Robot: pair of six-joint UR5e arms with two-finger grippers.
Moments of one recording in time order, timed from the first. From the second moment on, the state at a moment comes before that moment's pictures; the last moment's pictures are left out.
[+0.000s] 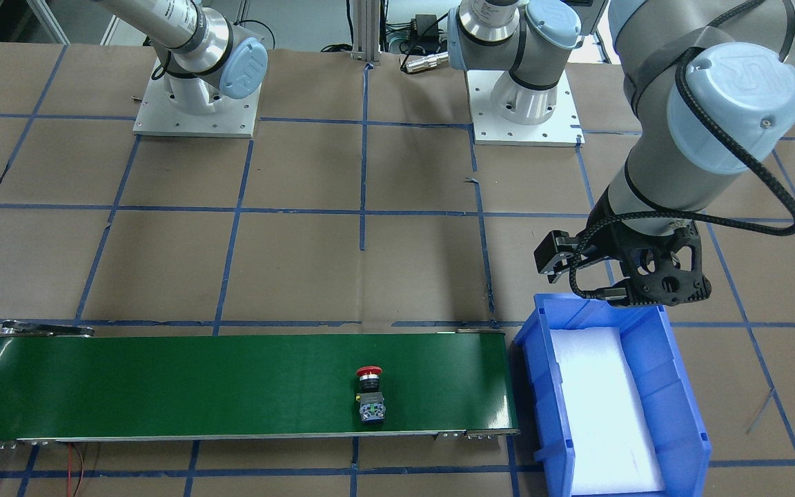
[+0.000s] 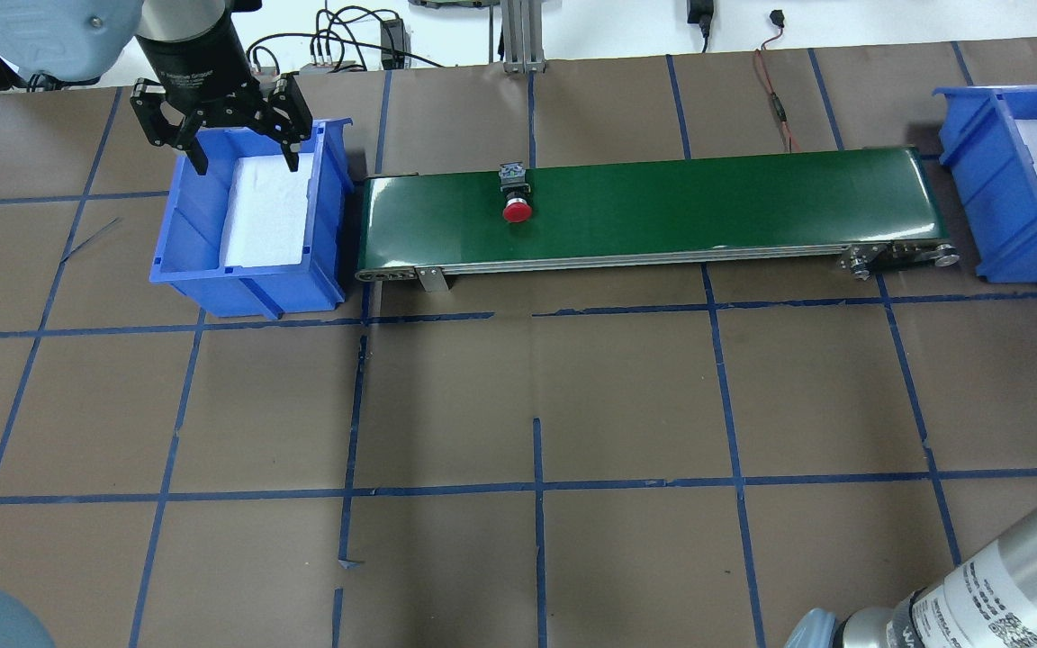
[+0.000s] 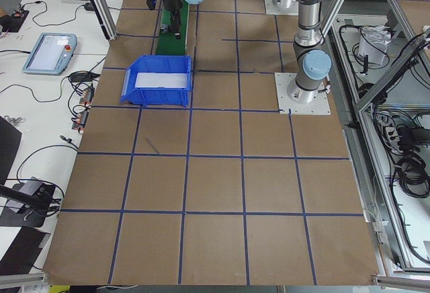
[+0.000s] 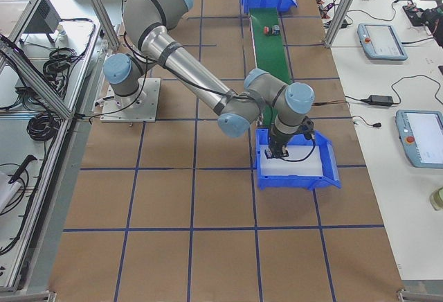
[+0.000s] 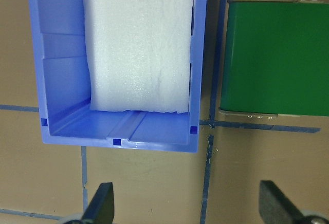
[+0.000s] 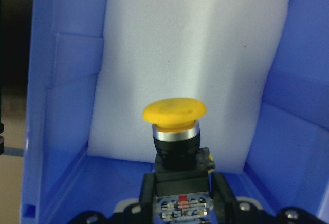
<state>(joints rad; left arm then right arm) -1.54 -1.87 -1.32 -1.60 1.67 -0.04 0.90 -1.01 1.30 -1.86 -1.64 -0.83</state>
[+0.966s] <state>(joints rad) -1.54 -1.87 -1.32 -1.60 1.66 -0.04 0.90 -0.92 1.30 -1.95 -1.64 -0.83</state>
